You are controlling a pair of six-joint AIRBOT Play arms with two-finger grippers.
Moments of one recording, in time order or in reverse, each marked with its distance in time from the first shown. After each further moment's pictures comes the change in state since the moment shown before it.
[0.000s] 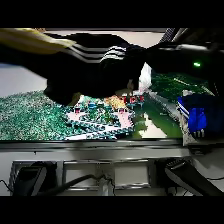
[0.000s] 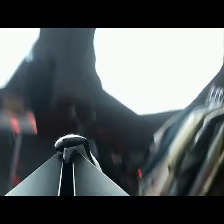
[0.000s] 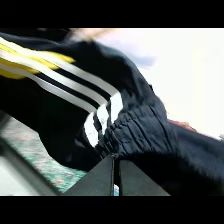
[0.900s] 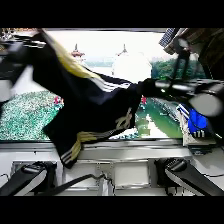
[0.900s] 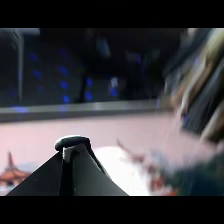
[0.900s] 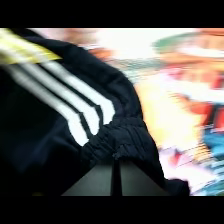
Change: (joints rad) left arm -0.269 -0.623 0.007 0.079 0.178 0.199; right arm 0.095 -0.006 -0.402 -0.500 -0.090 0.428
